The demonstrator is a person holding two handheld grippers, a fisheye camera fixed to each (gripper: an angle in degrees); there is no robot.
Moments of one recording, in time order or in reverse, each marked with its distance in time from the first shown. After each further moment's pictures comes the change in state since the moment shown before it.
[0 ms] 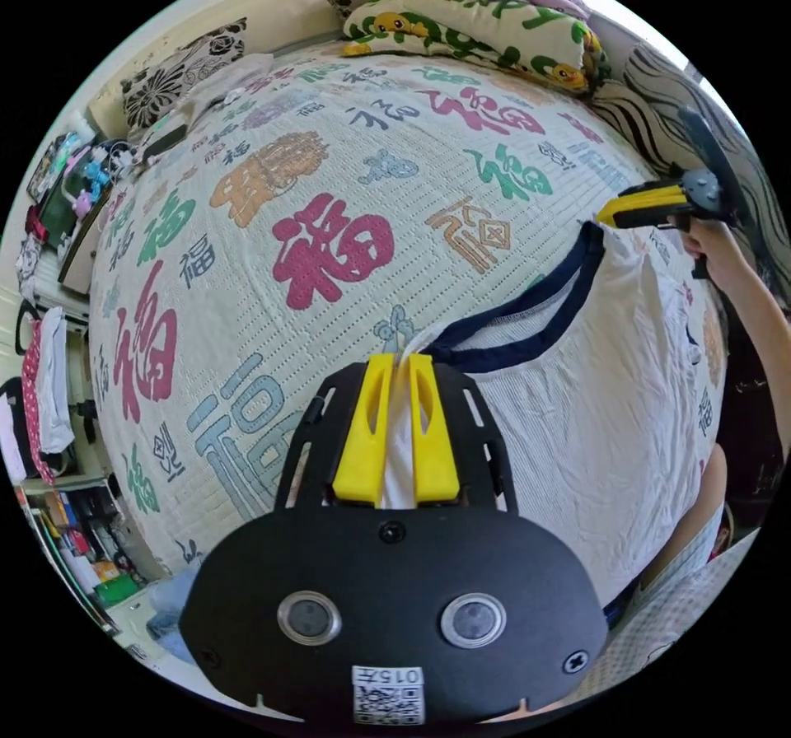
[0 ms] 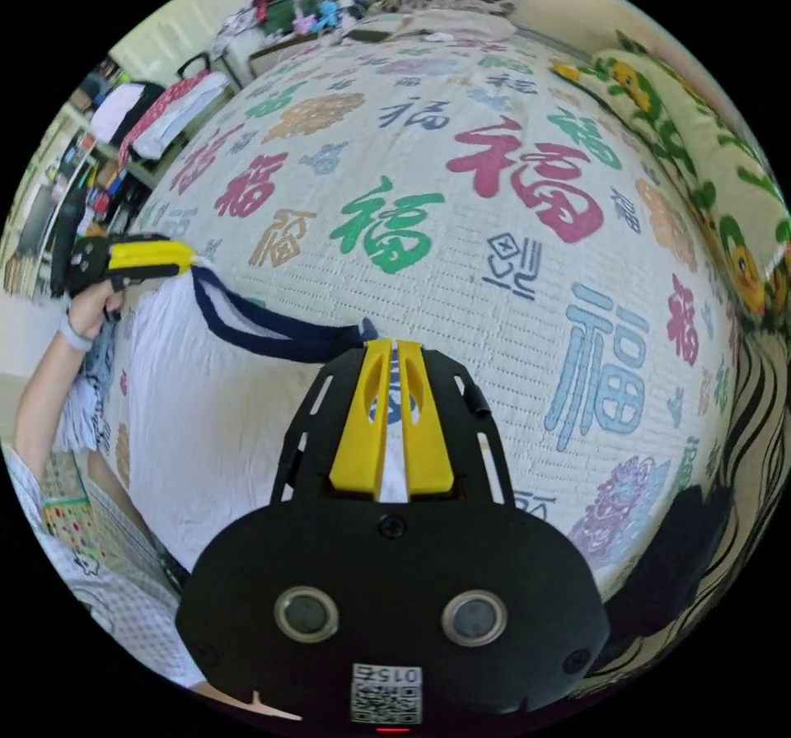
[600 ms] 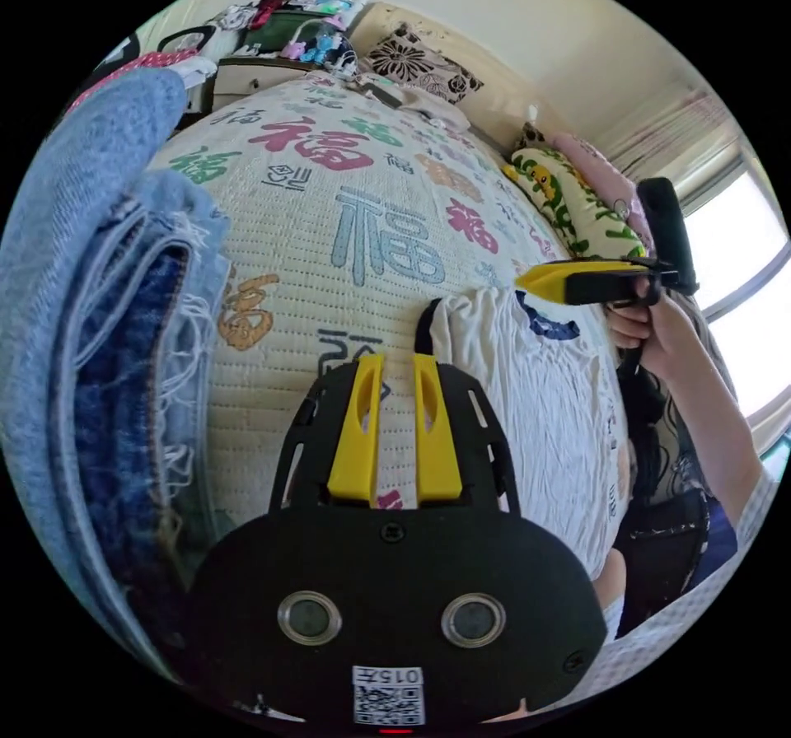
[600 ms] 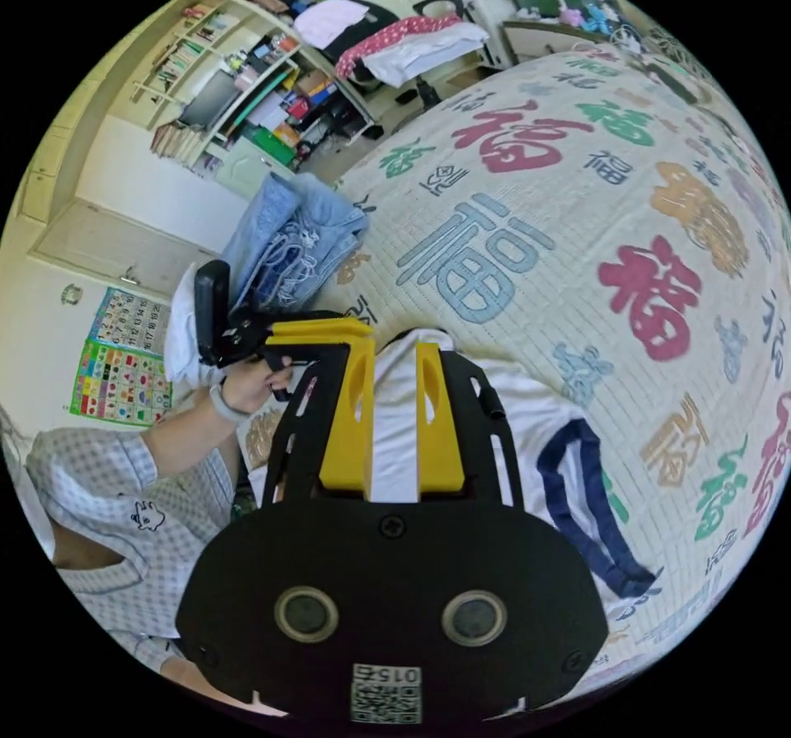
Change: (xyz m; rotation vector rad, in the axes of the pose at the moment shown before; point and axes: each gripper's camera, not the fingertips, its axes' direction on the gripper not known) left arm -0.114 0.316 -0.031 0.347 0.276 -0.628; right arm -0.278 -0.110 0.119 -0.227 -0.382 -0.521
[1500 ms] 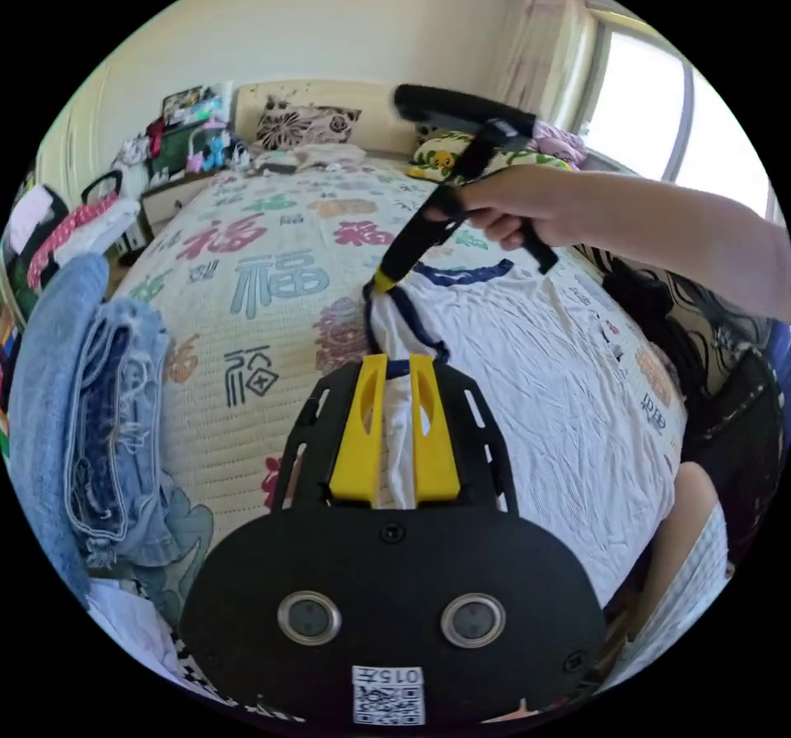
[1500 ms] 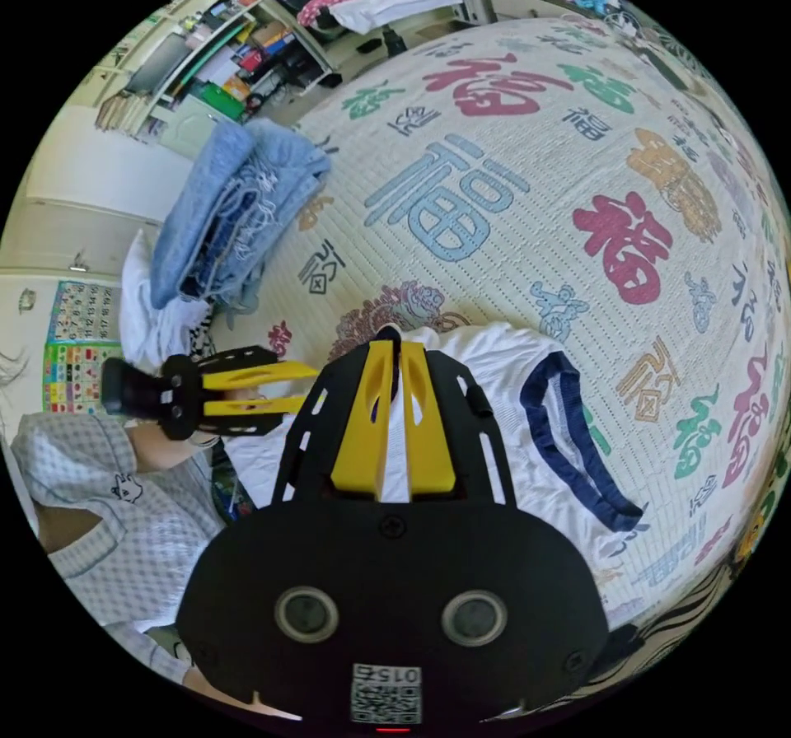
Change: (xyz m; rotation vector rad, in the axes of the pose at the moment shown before) left arm 0.002 0.121 -0.080 0.079 -0.076 0.344; right arm 0.012 0.014 0.073 -0.094 0.099 0.061
